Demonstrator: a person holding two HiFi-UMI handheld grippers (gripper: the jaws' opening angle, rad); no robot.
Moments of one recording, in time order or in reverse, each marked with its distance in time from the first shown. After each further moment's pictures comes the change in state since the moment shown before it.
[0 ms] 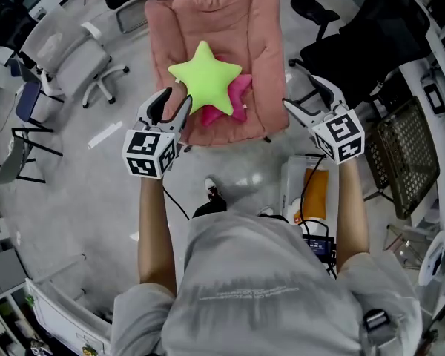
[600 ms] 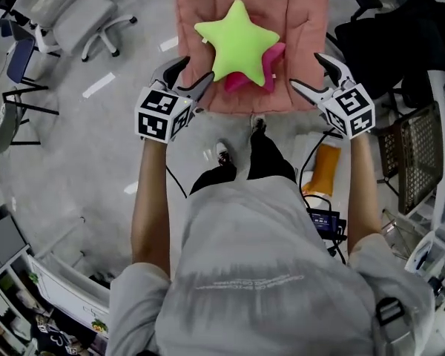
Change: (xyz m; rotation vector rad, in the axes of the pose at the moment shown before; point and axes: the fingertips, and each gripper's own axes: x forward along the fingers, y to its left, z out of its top) left arm 0.025 0.087 -0.090 -0.048 0.223 -0.132; right arm 0.138 0.061 -0.017 0.012 0.165 0.223
